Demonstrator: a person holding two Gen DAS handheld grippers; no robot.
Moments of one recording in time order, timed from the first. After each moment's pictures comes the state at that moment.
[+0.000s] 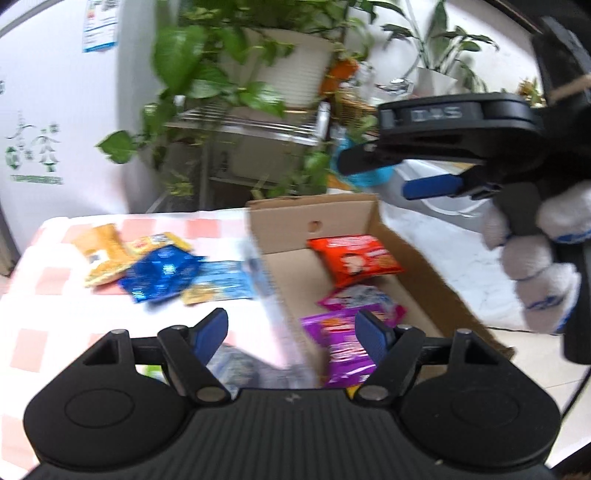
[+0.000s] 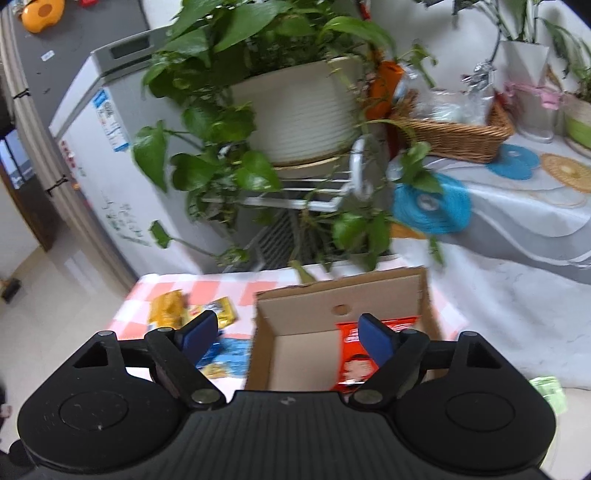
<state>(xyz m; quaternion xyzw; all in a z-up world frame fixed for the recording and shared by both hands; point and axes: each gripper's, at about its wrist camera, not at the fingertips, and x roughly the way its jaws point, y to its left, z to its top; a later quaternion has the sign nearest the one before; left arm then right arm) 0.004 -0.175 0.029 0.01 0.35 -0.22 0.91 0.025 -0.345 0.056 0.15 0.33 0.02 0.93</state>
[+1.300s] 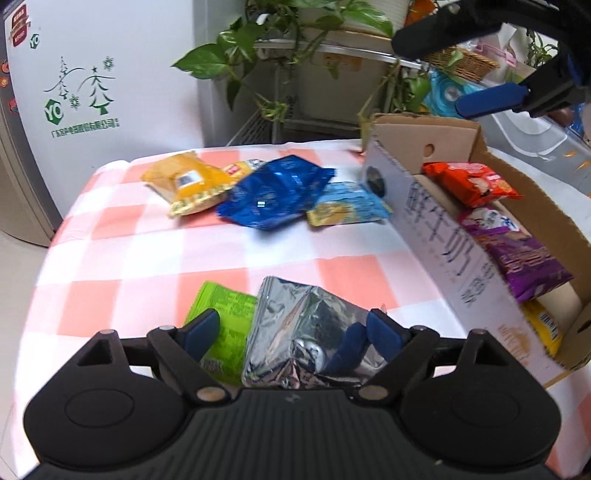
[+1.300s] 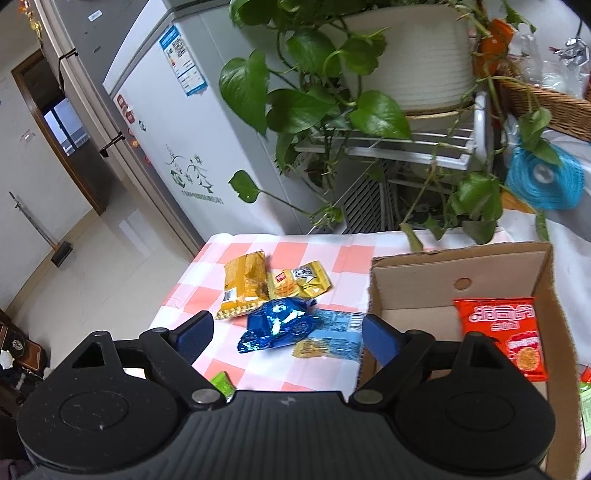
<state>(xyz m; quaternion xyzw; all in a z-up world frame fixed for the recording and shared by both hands) 0.037 -0.095 -0.040 0.06 0.41 -0.16 0.90 0.064 -0.277 0.040 0.16 0.38 0.12 0.91</state>
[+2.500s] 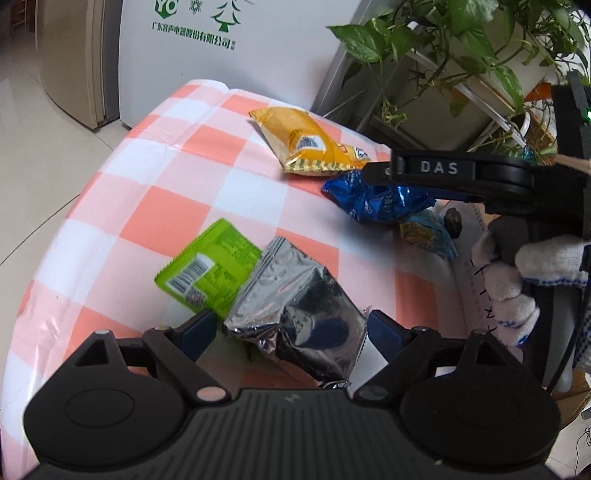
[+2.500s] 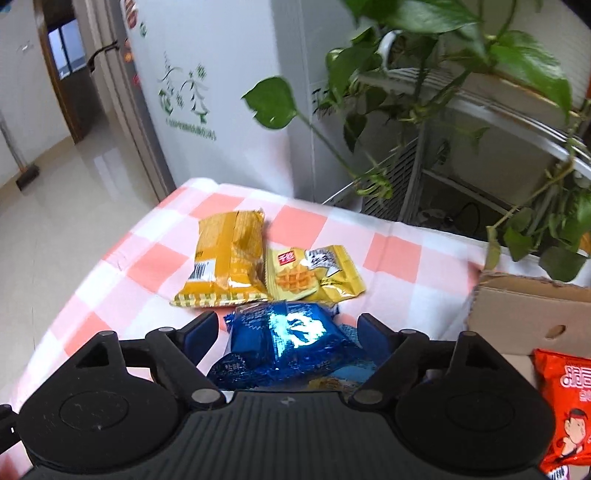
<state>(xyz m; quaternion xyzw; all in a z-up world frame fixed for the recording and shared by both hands) 0.048 -0.021 -0.043 -0.13 0.48 -0.08 0.87 0.145 -0.193 -0.036 0.02 0.41 0.10 0.91</state>
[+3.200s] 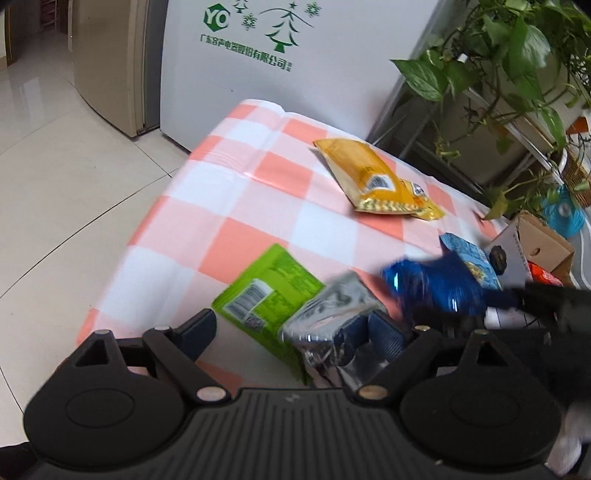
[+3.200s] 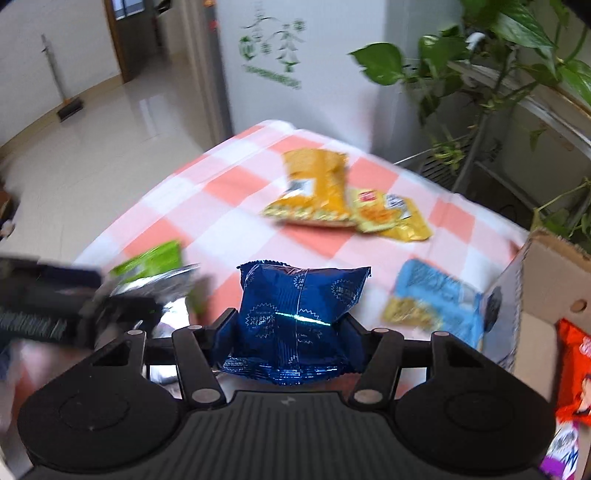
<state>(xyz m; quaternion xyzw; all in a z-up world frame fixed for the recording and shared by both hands) 0.060 0.029 -0.036 -0.13 0.46 -0.02 0.88 0.082 -0.152 -0.037 -0.05 0.45 0.18 0.87</state>
